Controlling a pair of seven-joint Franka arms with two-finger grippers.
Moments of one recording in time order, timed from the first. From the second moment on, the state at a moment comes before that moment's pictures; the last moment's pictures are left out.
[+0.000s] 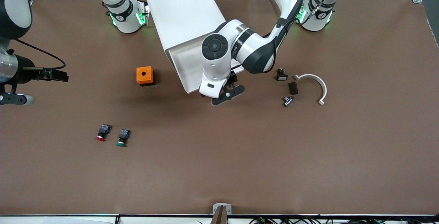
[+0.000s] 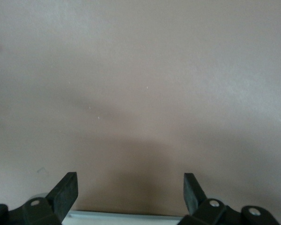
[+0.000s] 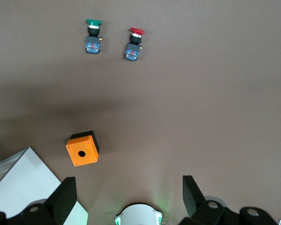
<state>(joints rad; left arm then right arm) -0.92 0.72 0.16 -1.16 -0.17 1.83 -1.20 0.12 0.22 -0.16 -1.38 -0.02 1.34 0.03</state>
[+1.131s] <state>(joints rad) -0.98 0.72 0.10 -1.16 -0.35 1.73 -1.23 0.08 0.20 -0.16 -1.24 -0.01 1.19 -0.04</state>
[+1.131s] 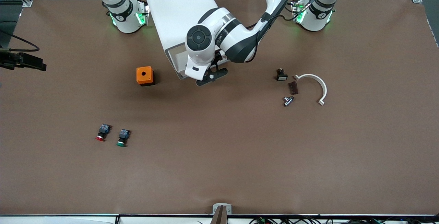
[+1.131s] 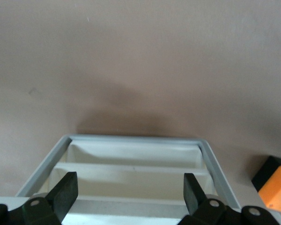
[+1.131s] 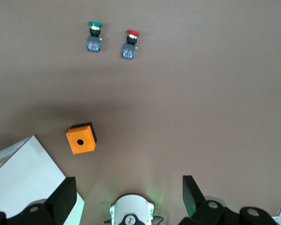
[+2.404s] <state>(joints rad) -0.98 0.74 0.09 -1.23 -0.64 1.72 -1.27 0.07 0.13 -0.15 -1.26 0.00 1.18 -0.05</state>
